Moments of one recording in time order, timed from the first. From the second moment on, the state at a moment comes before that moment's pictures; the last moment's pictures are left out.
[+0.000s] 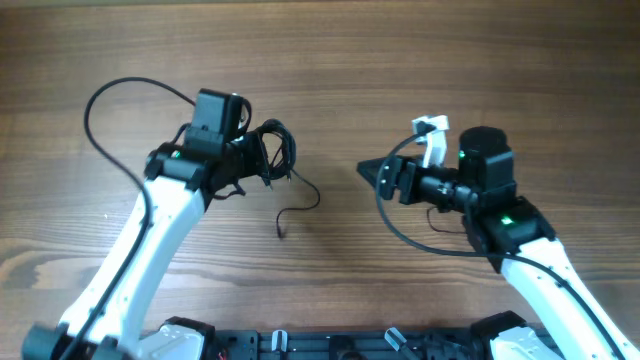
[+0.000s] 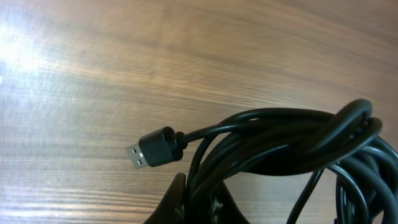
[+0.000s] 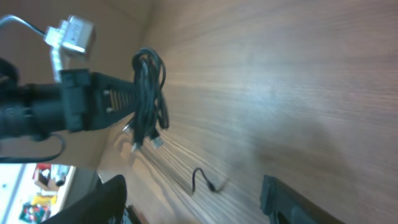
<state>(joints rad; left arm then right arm) -0.27 1.37 1.07 -0.74 0.06 -0.46 0.32 1.13 0.70 -0.13 -0.66 0.58</state>
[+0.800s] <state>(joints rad) -0.19 1.30 1.07 -0.75 0.73 -0.08 0.40 1.33 0.70 0.31 -0.99 0.63</state>
